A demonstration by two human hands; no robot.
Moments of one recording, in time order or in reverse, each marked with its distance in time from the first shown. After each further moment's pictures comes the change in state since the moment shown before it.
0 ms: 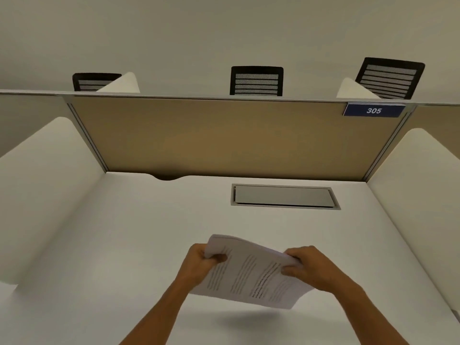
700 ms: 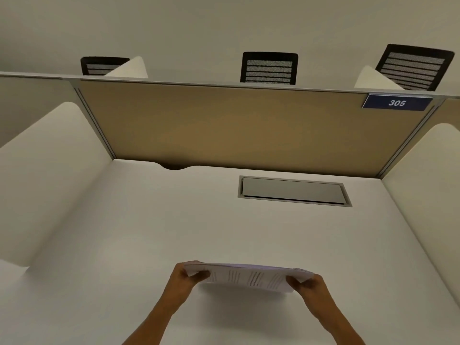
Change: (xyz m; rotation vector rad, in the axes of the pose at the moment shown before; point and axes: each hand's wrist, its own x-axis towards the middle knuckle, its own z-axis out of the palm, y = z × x) left_hand -0.023 -0.078 -0.010 -0.192 0.095 -0.148; right_hand -0.015 0.026 0.086 0.788 0.231 0.226
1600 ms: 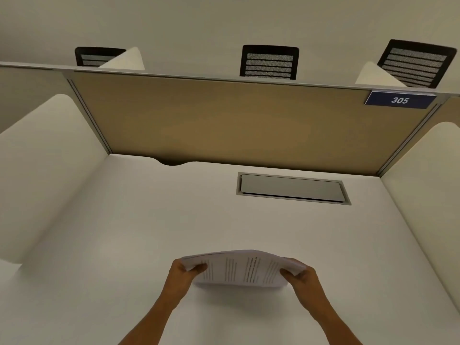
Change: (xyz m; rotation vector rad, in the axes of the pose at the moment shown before) left_hand 0.019 -0.013 0.006 -0.106 0.092 -0.057; right_hand 0.018 -0.004 0.012 -0.032 0.029 -0.099
